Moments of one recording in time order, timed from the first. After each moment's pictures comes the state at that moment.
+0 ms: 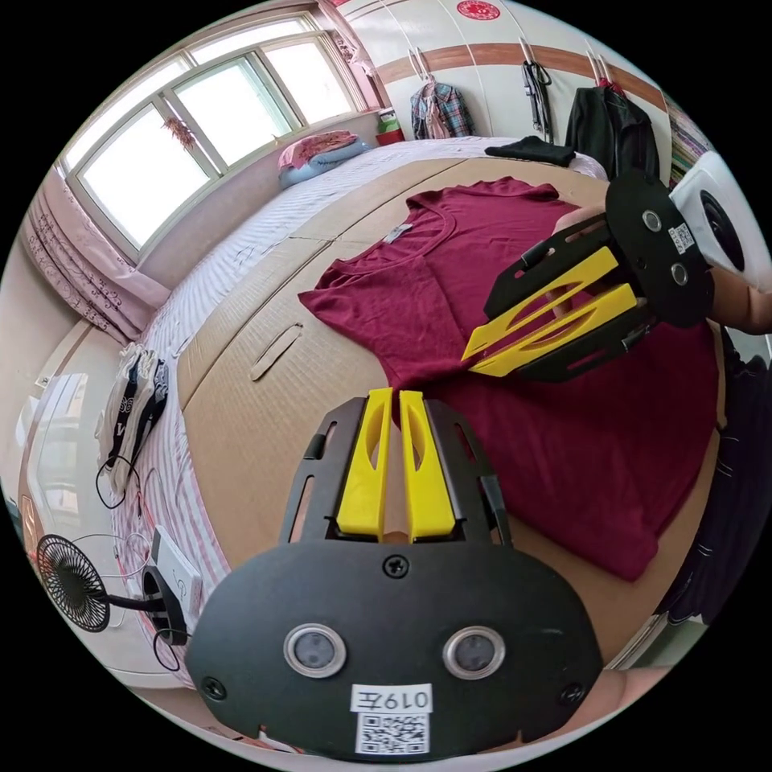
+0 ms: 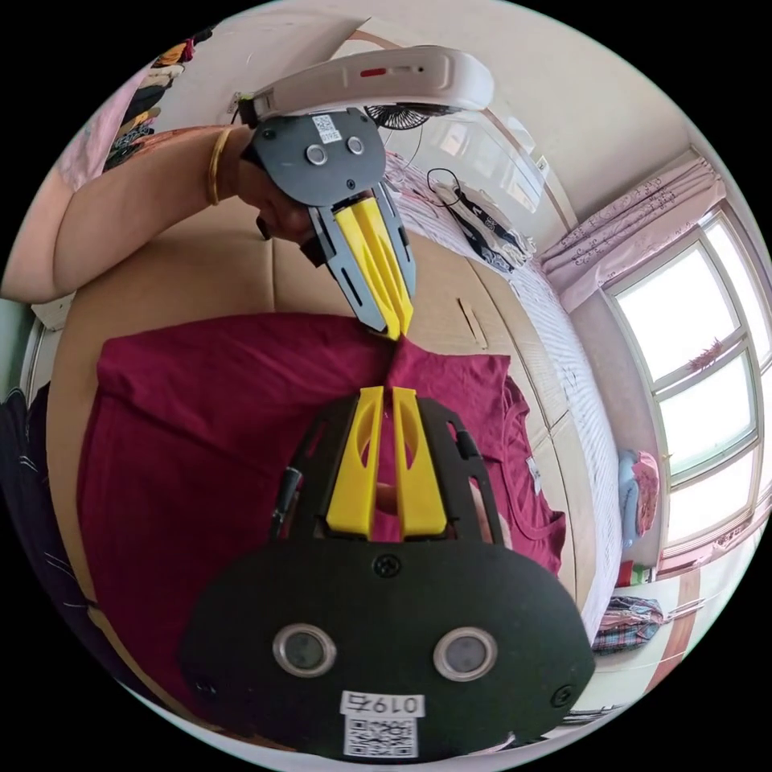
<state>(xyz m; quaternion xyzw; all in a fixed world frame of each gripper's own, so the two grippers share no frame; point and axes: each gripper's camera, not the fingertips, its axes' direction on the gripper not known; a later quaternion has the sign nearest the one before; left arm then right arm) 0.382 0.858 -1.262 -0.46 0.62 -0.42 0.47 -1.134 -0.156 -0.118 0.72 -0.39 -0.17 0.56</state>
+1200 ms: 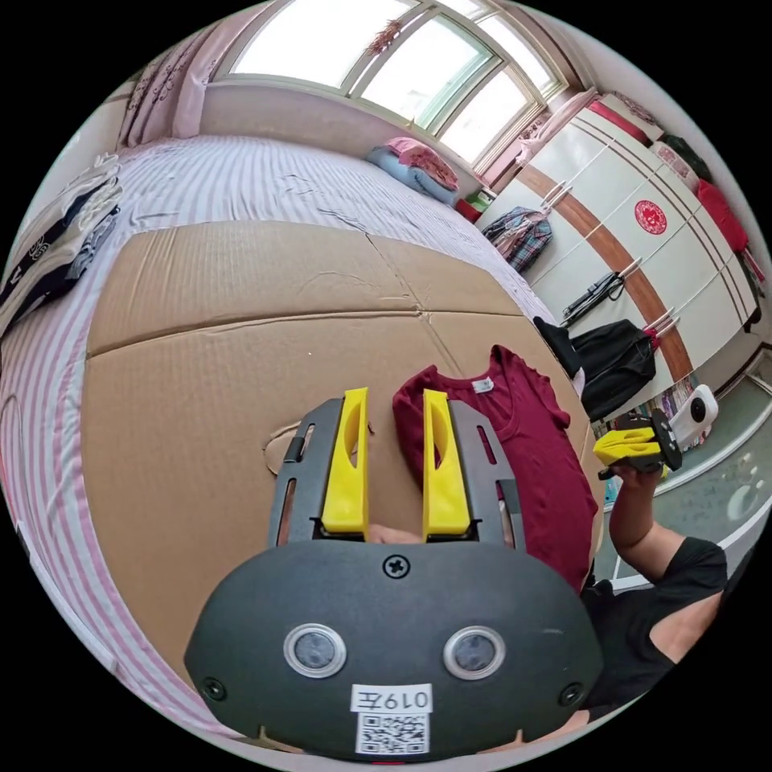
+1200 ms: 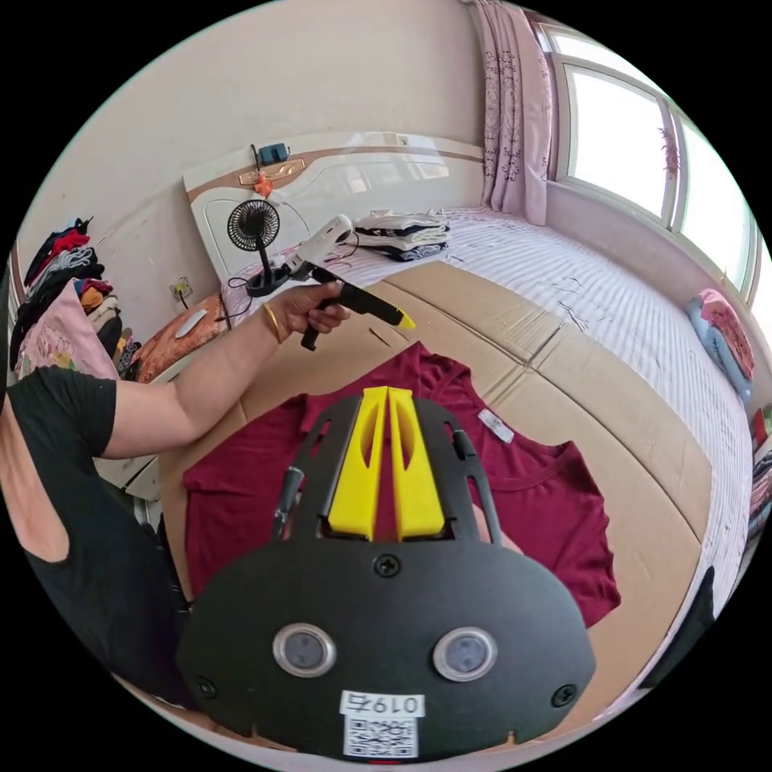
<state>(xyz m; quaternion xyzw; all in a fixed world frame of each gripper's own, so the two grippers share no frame) 0.739 1.151 -1.207 -0.47 0.53 -0.68 0.17 -0.776 -0.355 -0.076 0.58 -0.67 -0.10 0.46</state>
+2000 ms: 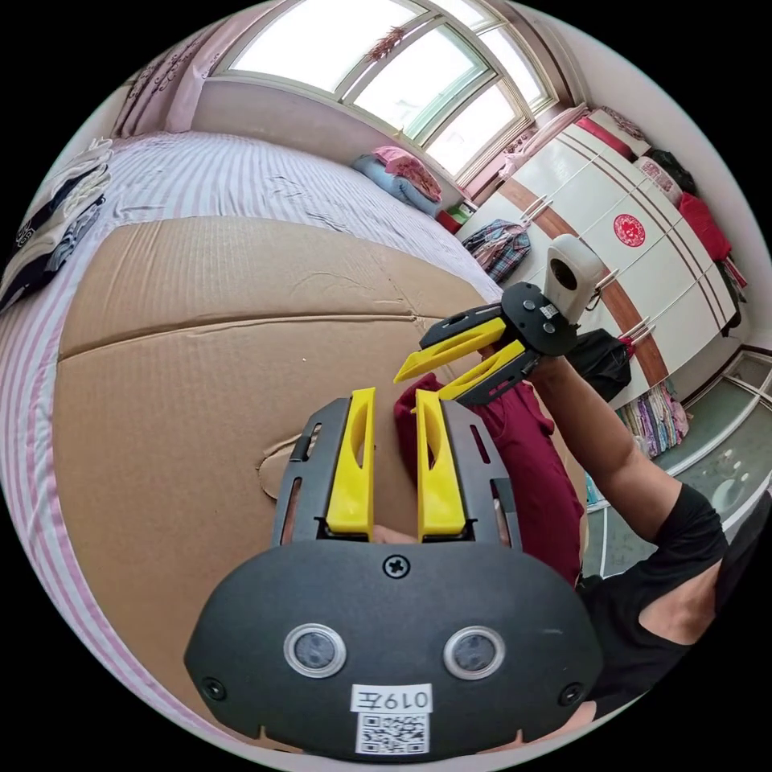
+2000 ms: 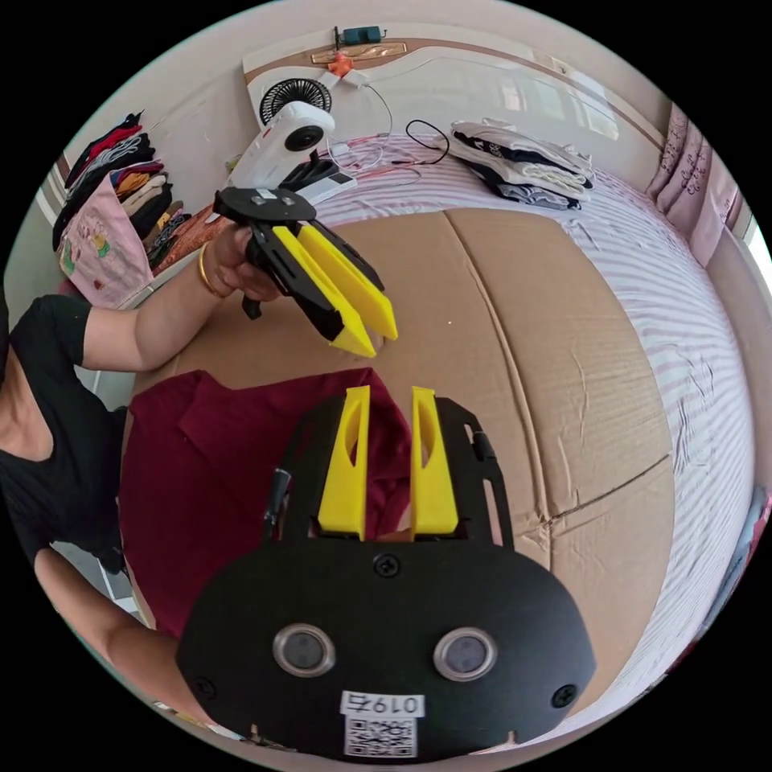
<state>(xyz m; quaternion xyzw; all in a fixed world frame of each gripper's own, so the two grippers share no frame) 0.874 1.198 -1.208 -0.43 0.52 -0.72 0.15 -0.667 -0.604 -0.228 0.61 -0.55 -0.39 0.42</state>
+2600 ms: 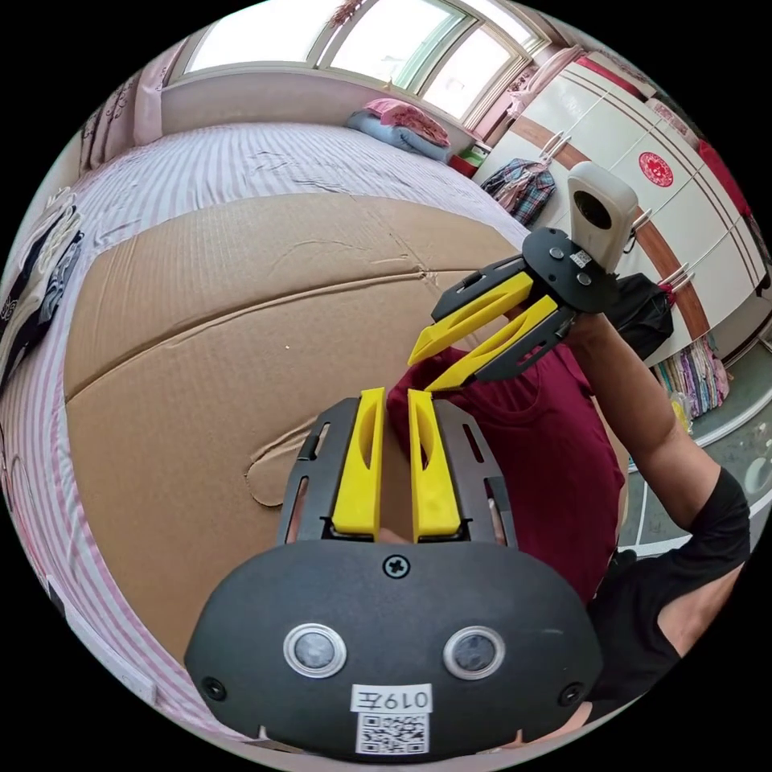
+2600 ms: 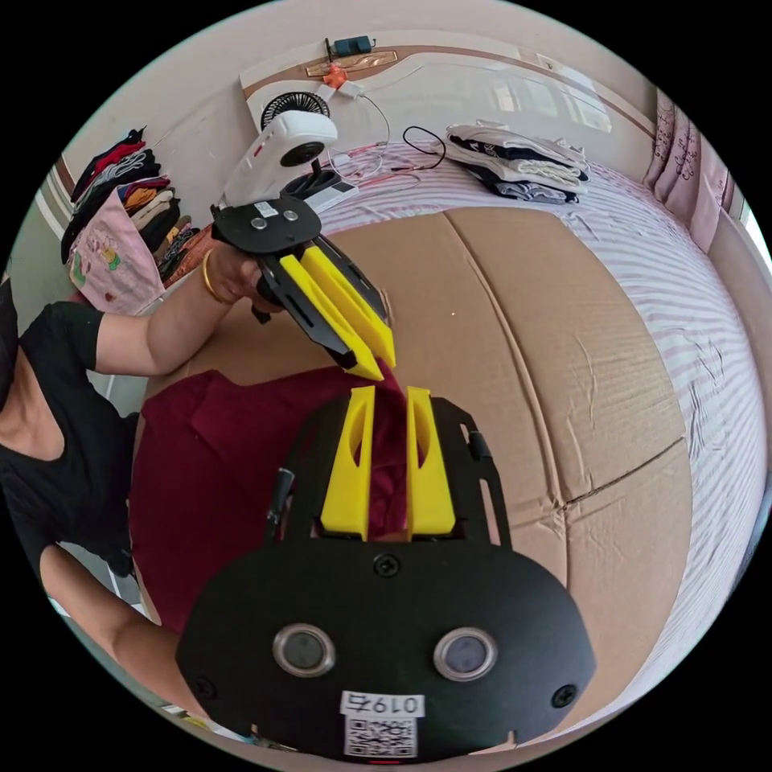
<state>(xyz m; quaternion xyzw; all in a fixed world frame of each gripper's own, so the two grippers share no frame) 0.923 1.155 -1.158 -0.48 0.59 -0.62 0.19 -0.622 -0.618 -0.195 0.60 -0.57 -0.39 0.41</state>
